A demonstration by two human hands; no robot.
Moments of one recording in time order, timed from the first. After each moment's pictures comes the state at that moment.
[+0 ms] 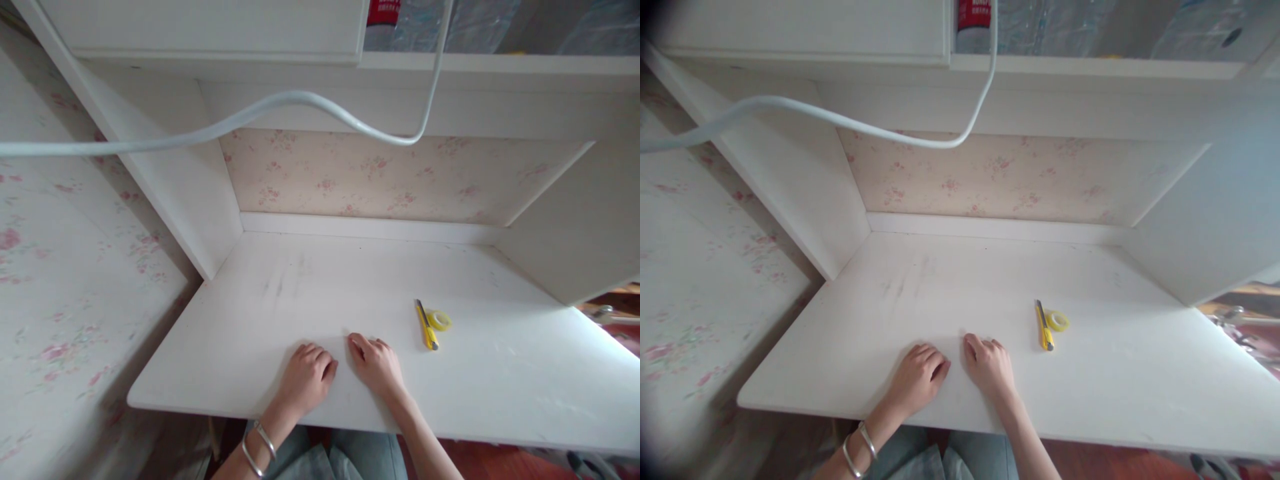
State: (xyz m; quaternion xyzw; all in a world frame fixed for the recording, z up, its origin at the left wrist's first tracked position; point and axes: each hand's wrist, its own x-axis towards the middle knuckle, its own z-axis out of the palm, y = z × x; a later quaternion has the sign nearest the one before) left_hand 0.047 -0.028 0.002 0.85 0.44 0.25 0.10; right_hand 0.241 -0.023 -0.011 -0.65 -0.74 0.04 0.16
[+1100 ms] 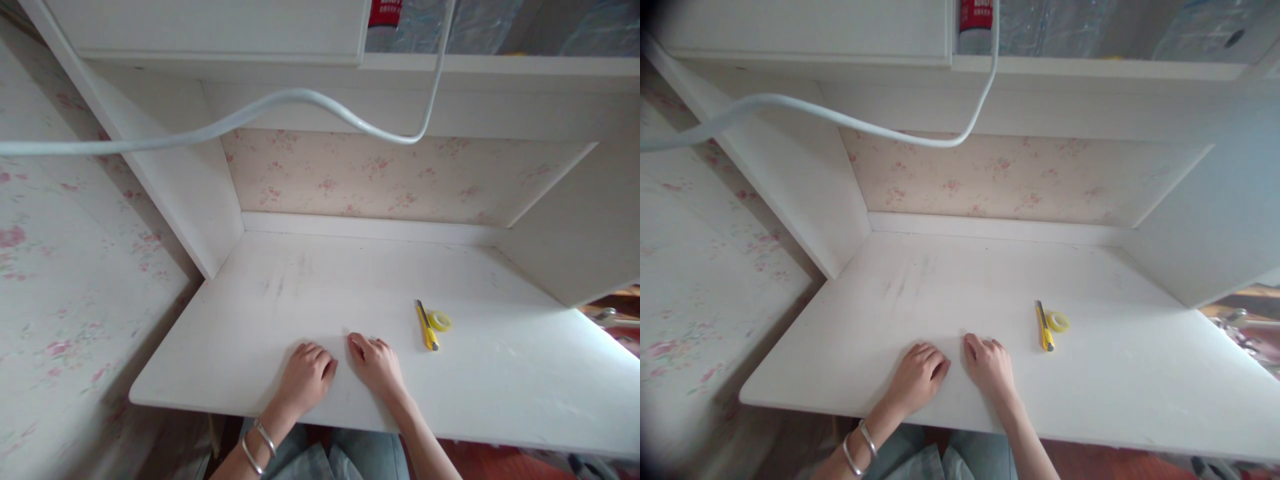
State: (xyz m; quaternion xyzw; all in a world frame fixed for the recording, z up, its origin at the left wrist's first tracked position) left_hand 0.046 -0.029 0.002 0.86 0.44 0.24 0.10; right_hand 0.241 -0.024 -0.012 -0.65 -0.74 0.05 0.16
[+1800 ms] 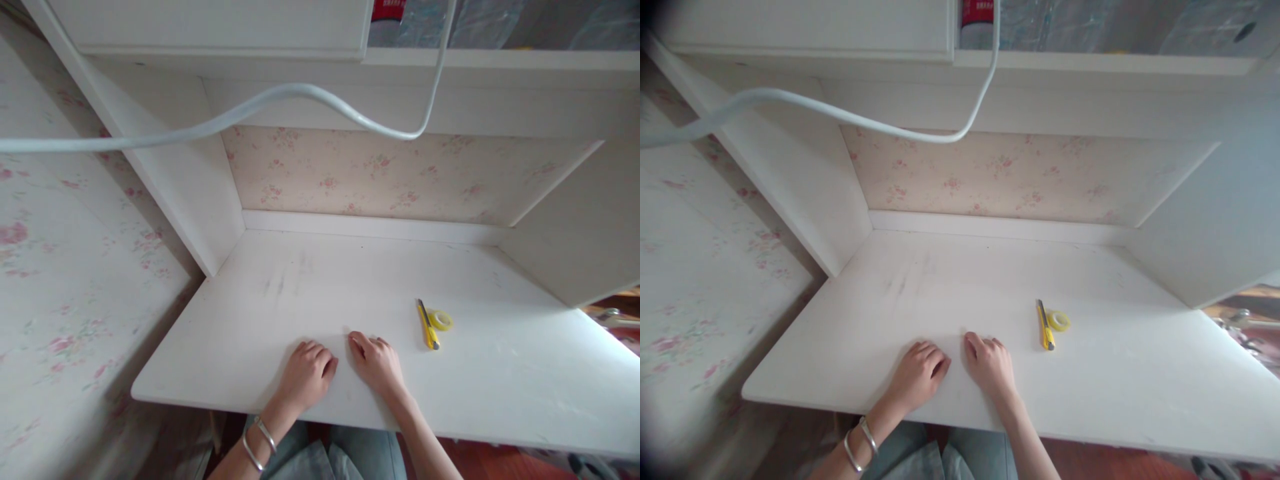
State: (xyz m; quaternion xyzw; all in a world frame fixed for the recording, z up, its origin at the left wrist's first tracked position) left_hand 0.047 -0.029 -0.002 0.86 0.45 0.23 0.09; right_hand 0.242 -0.024 -0.014 -0.65 -0.74 0.04 0.16
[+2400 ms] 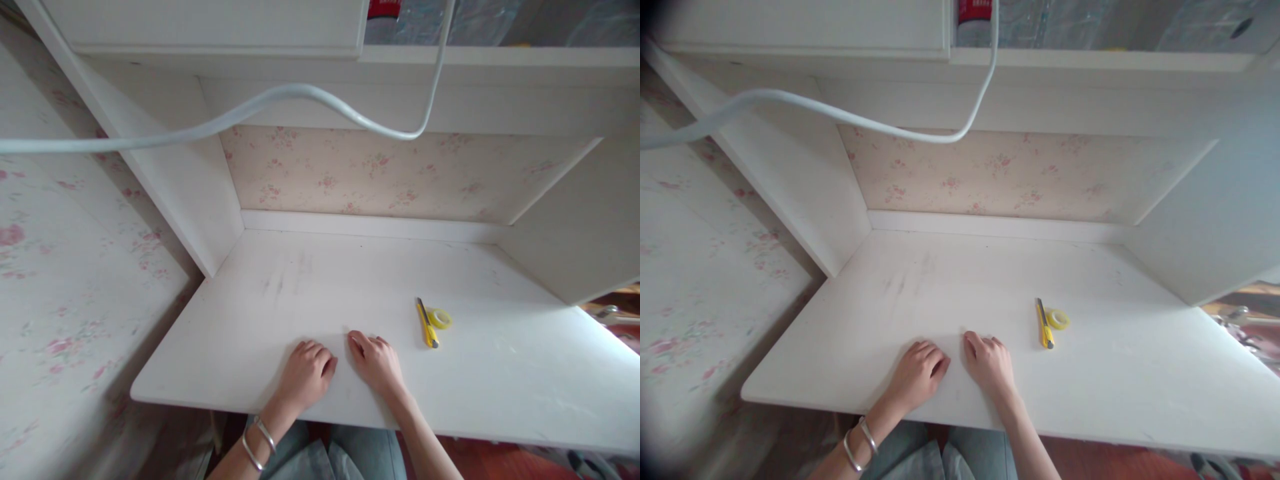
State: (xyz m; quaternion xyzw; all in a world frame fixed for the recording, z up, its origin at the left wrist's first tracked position) left_hand 0.047 -0.029 -0.001 0.86 0.45 0.23 0.10; right_hand 0.242 -0.024 -0.014 -0.65 -0.74 0.04 0.16
